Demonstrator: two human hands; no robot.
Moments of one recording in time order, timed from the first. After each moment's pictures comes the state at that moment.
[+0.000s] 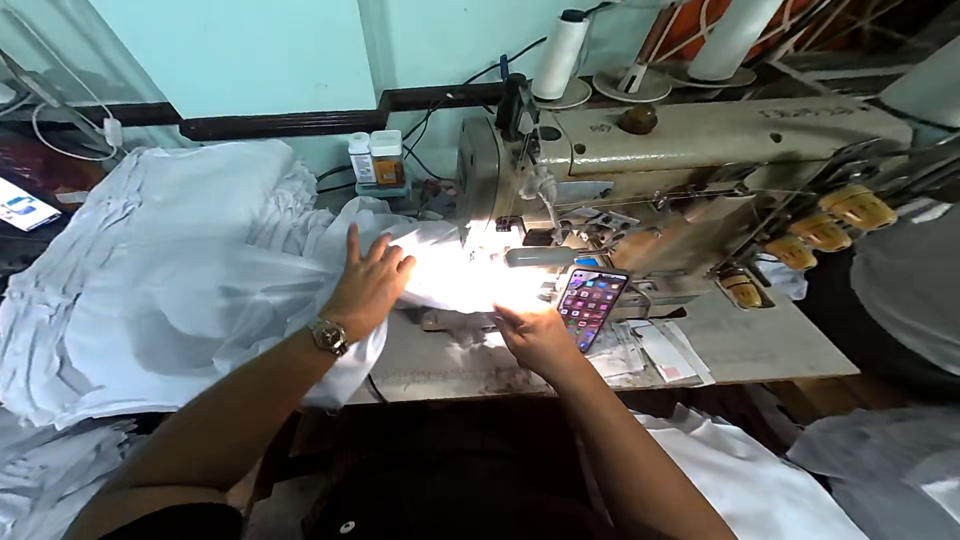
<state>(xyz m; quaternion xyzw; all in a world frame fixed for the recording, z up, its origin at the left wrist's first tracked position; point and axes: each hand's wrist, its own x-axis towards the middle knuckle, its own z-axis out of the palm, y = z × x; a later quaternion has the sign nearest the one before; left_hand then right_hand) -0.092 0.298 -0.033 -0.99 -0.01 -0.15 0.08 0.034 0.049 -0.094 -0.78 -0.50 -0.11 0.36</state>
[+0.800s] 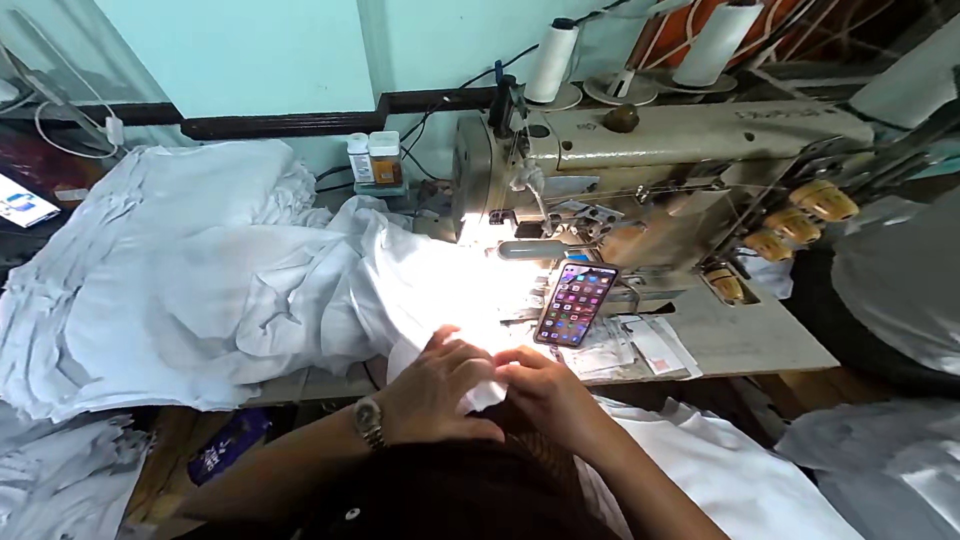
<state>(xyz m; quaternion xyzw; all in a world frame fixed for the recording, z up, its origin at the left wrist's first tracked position) -0.138 0.188 -0.085 -0.91 0.21 -0.24 -0.25 -0.014 -0.018 -0.100 -0.71 -0.58 0.00 0.40</state>
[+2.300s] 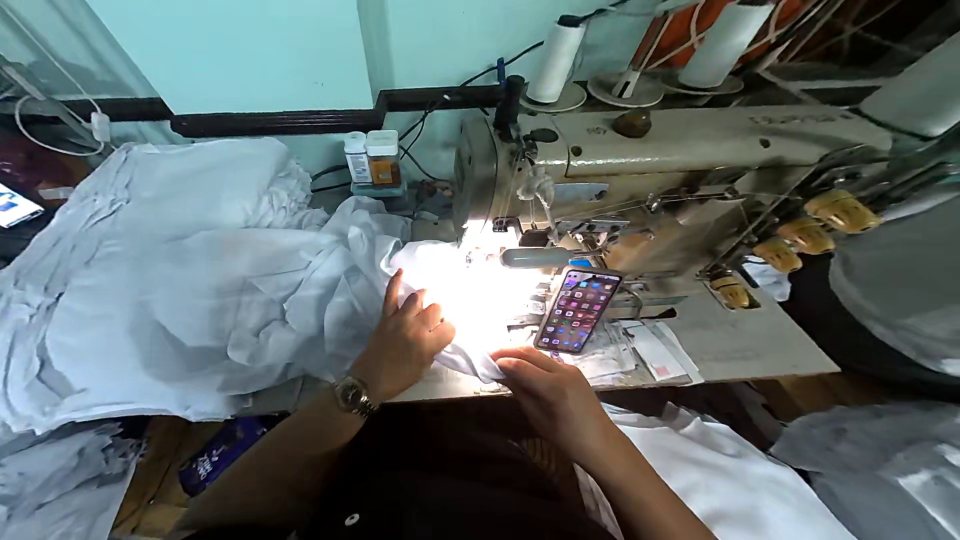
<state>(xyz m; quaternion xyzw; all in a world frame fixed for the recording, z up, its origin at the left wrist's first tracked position) -0.114 0.235 -0.077 -0.96 0.10 -0.26 -0.02 -0.015 -0.007 -0.087 -0.73 -0.57 -0.07 0.38</state>
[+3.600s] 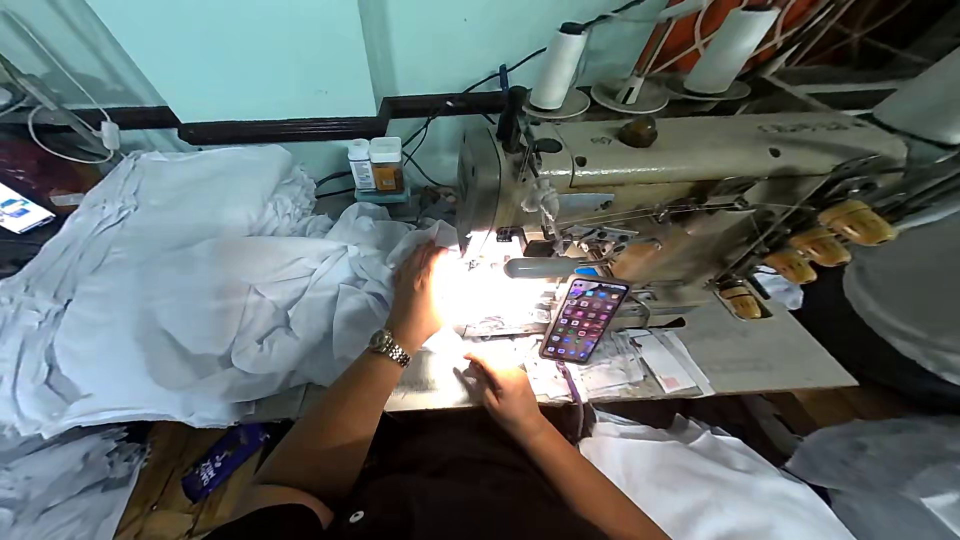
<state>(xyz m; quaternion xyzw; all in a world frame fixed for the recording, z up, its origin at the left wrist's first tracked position) -0.040 0.258 -0.090 -0.93 -0.10 -0.27 -0.21 -0.009 0.043 -0.204 -0.76 -0.49 -0.10 0.42</state>
